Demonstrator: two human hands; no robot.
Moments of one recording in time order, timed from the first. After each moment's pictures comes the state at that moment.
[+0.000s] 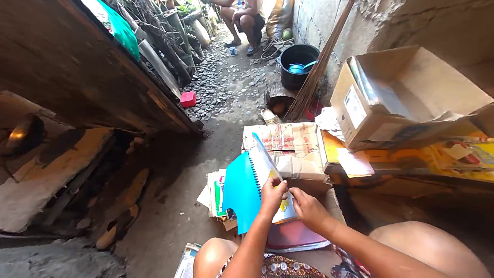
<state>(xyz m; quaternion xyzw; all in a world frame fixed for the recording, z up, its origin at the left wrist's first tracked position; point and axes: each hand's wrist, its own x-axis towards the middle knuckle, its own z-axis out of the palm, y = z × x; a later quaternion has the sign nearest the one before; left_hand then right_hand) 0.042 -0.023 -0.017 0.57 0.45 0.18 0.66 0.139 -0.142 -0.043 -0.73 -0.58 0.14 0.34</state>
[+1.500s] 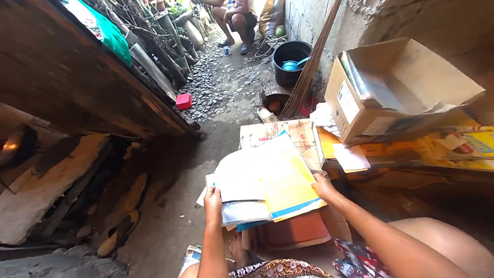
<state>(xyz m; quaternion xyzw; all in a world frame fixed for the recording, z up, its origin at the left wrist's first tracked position) -0.092 0.062 -0.022 0.53 0.64 0.32 0.45 0.228 -0.124 -0.080 -0.82 -0.20 0.42 0.32</state>
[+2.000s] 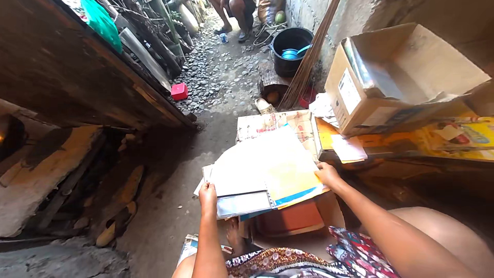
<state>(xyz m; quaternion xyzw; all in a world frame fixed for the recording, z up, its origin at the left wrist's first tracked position) -0.105 0.070 -0.036 0.54 0.70 0.25 0.41 0.259 -0.131 -0.096 -0.86 -0.18 0.38 0.27</state>
